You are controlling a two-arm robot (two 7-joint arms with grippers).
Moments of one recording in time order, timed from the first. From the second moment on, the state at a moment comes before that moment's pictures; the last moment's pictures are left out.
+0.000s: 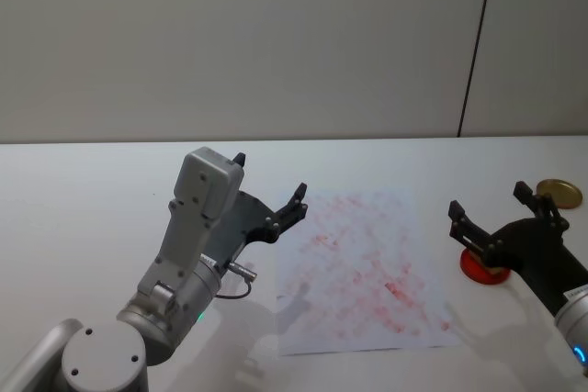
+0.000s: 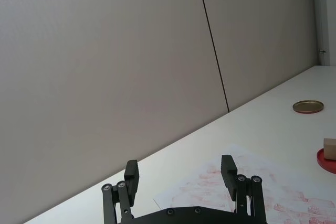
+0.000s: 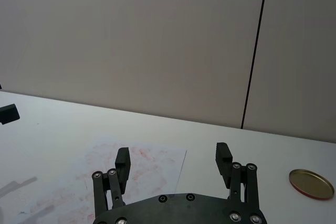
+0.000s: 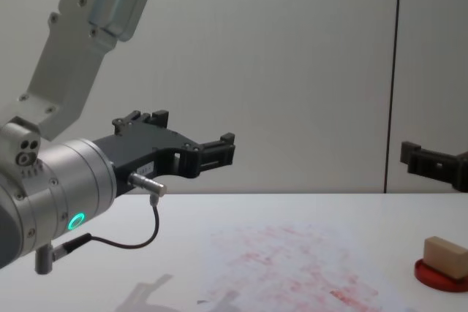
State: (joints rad) left arm -0.24 0.38 0.45 -1.63 -0.20 0.01 -0.01; right arm -0.01 0.34 -0.23 -1.77 0.29 0.03 0.07
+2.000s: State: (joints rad) left arm -0.24 0.38 0.45 -1.63 -0.20 0.01 -0.01; right arm 0.11 0.35 -0.19 -1.54 0.26 0.15 0.21
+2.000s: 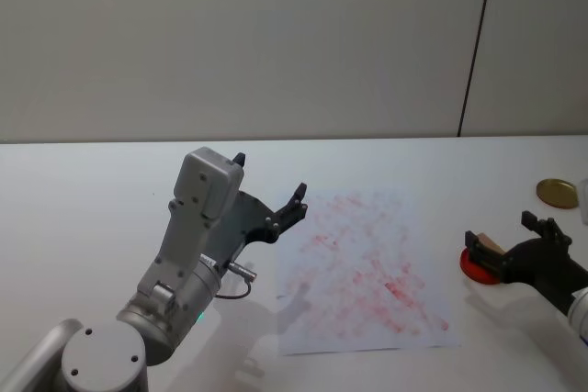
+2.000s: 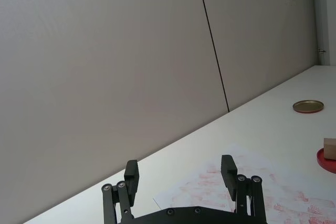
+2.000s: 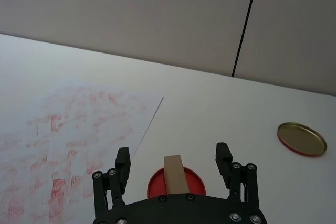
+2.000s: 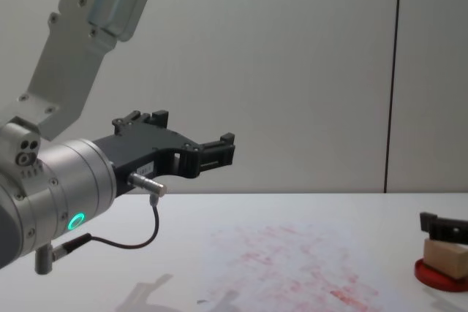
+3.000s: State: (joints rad) left arm -0.24 0.38 0.45 -1.63 -0.20 0.01 -0.01; right arm 0.16 0.34 -0.19 -1.43 0.25 0.19 0.26
